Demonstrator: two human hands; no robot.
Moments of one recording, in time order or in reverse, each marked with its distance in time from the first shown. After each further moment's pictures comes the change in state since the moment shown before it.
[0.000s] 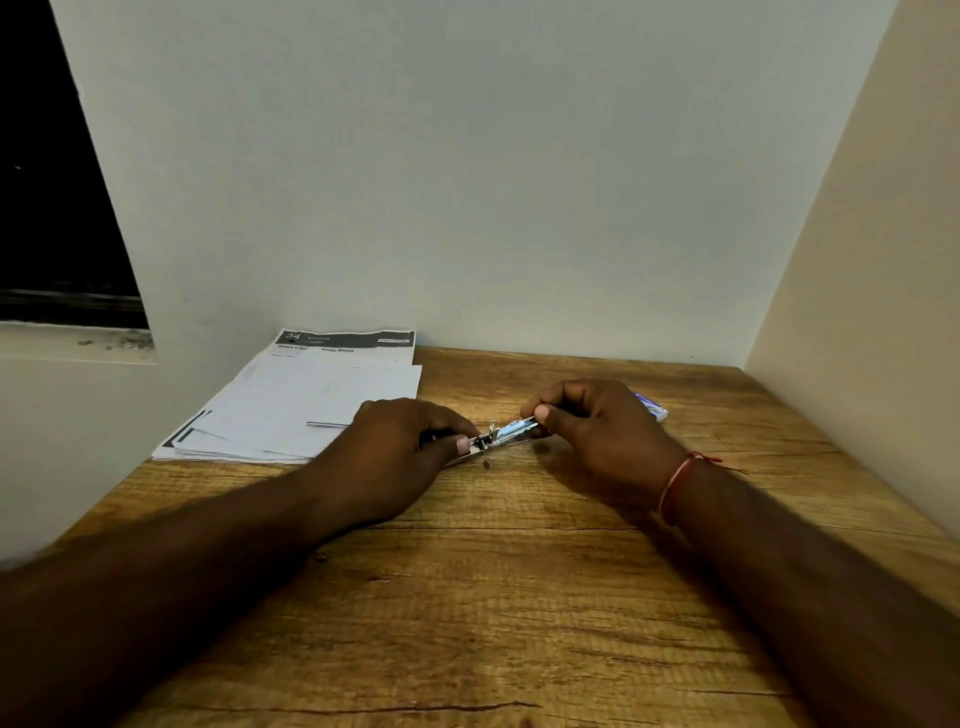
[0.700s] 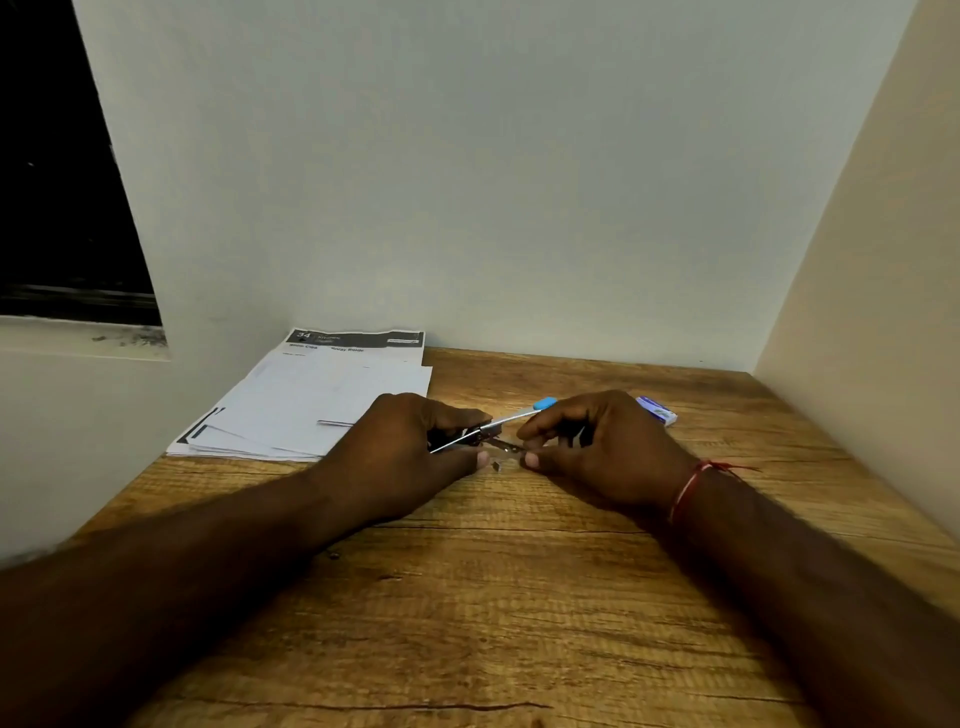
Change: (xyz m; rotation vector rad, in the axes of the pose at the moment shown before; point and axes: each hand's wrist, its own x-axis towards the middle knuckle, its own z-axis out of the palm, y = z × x) left_hand -0.003 0.002 -0.003 -0.048 0.033 0.016; right_hand -0.018 -0.011 -0.001 -0.208 -0.073 -0.121
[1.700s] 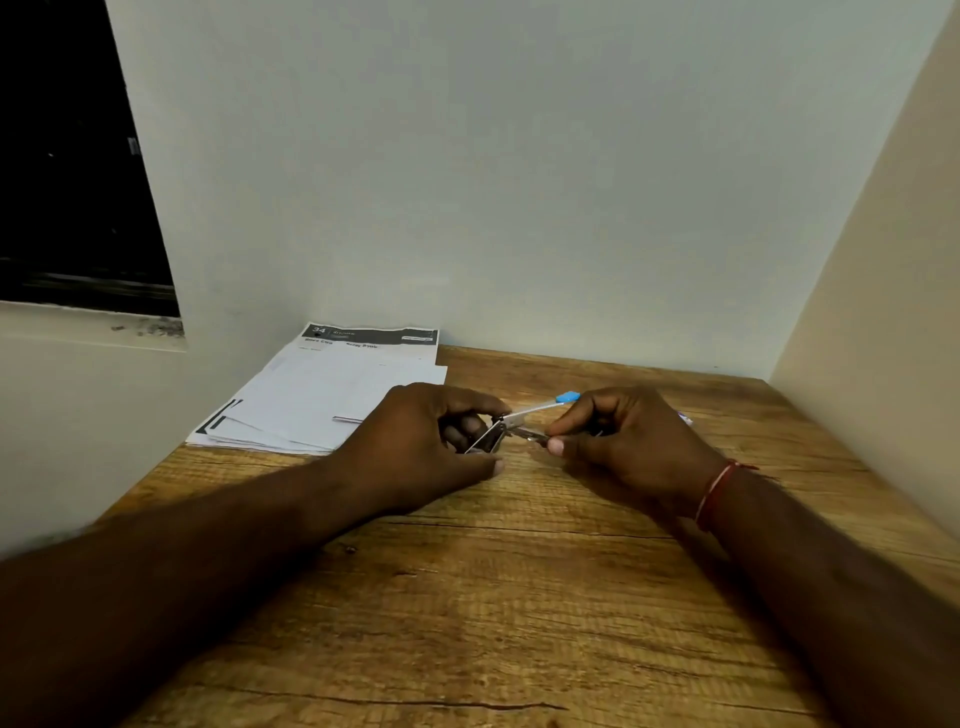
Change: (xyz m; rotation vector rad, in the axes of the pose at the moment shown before) left_hand 0.002 -0.003 0.001 -0.169 0.006 -0.020; right_hand 0.001 -0.004 -0.005 0.292 -0.006 0.113
